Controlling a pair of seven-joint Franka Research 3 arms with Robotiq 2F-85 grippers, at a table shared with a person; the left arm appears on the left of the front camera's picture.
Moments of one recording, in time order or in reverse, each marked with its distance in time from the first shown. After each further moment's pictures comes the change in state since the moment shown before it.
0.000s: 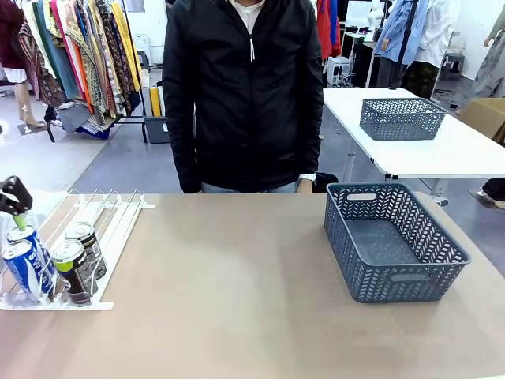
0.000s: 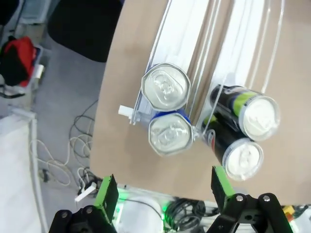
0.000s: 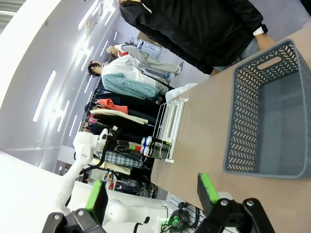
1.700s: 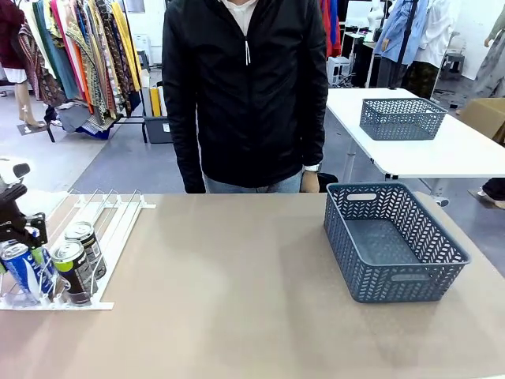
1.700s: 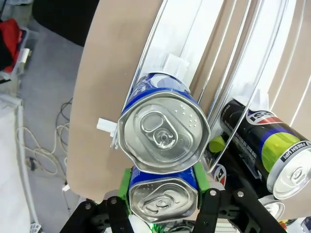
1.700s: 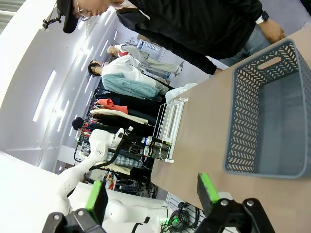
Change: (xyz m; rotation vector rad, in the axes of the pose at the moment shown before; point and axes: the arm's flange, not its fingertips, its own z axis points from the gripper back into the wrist) left arm 0.022 -0.005 -0.082 -0.024 0.097 0.052; right arm 0.000 0.000 0.000 0.000 0.000 0.000
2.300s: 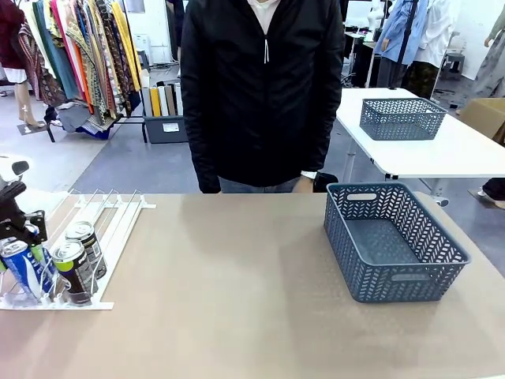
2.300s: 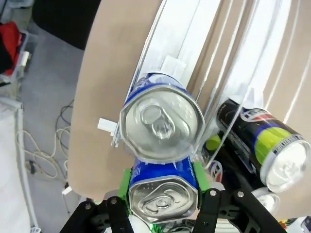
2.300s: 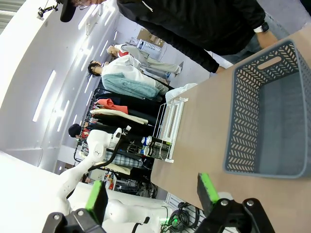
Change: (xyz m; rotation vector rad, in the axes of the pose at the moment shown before) left arm -0.005 -0.001 0.017 -0.010 -0.032 -0.008; right arm 0.000 0.000 0.000 0.000 0.000 0.000
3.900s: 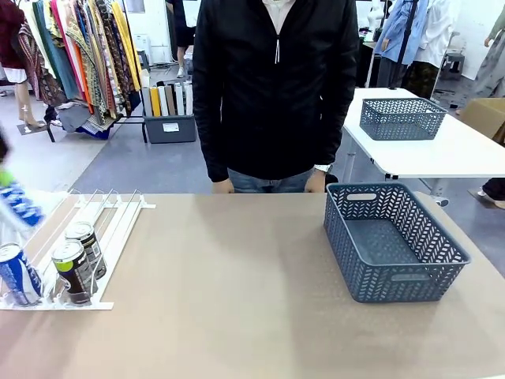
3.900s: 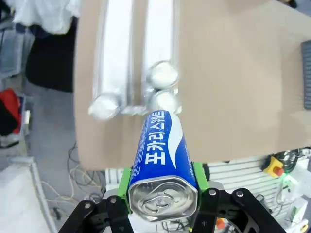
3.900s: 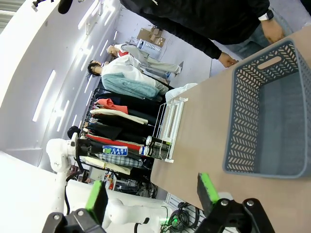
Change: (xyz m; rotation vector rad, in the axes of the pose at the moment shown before) left arm -0.098 -0.034 0.203 -0.122 -0.175 -0.334; right arm 0.000 0.000 0.000 0.000 0.000 0.000
